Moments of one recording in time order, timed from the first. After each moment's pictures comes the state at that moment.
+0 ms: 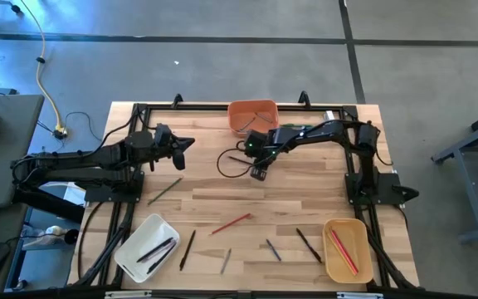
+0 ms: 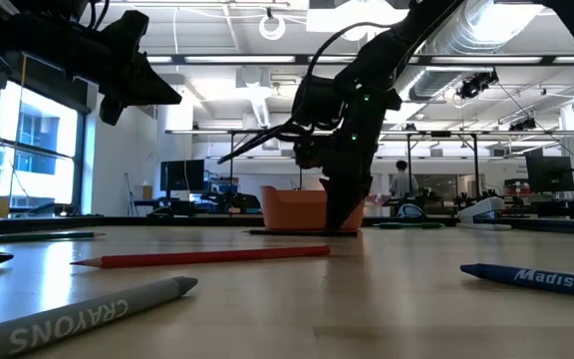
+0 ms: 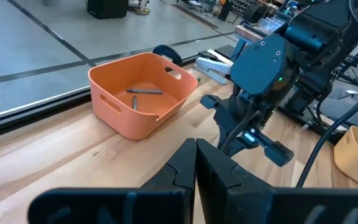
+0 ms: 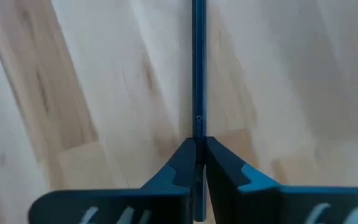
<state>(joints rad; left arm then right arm) 0.36 0.68 0.37 0.02 -0.24 -0.41 -0.26 1.99 1.25 -0.54 -0.12 0.07</state>
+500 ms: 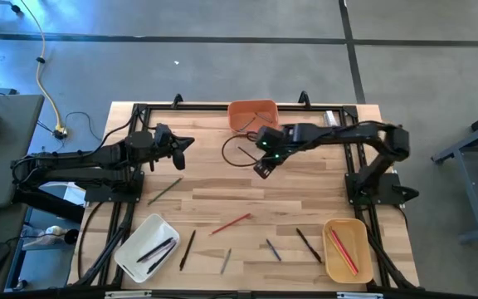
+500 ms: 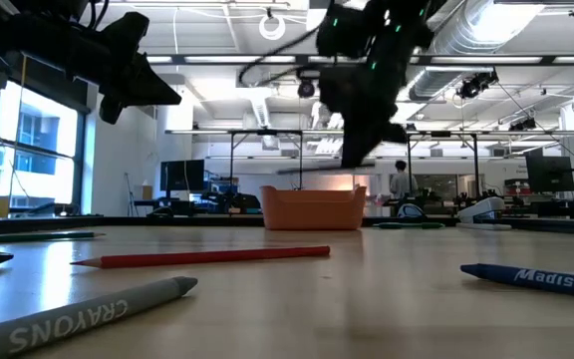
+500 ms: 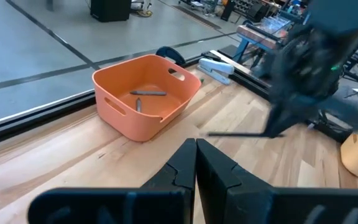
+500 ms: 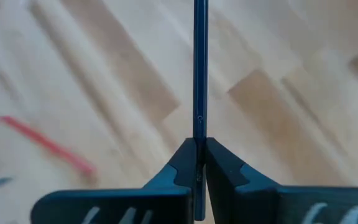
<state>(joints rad) 0.36 0.68 0.37 0.02 -0.25 -0.39 -0.20 1.70 1.24 -0.70 -0.13 0.50</state>
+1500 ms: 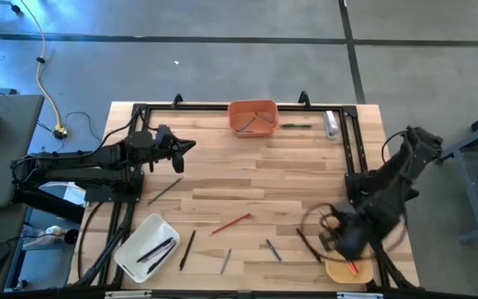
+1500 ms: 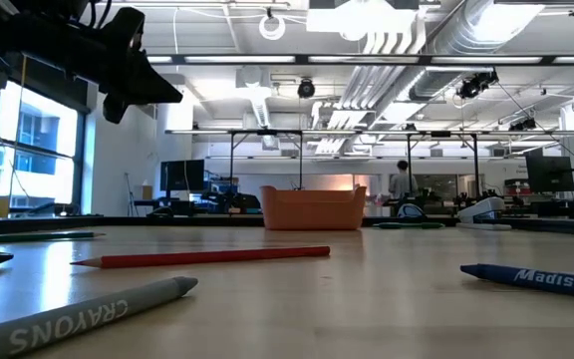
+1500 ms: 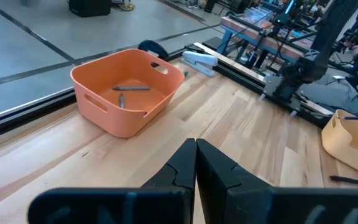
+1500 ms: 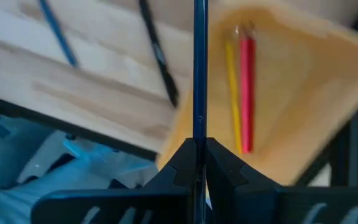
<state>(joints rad) 0.36 0.68 0.37 0.02 -0.18 -0.36 0.86 1.37 1.25 -1.24 -0.06 2.09</state>
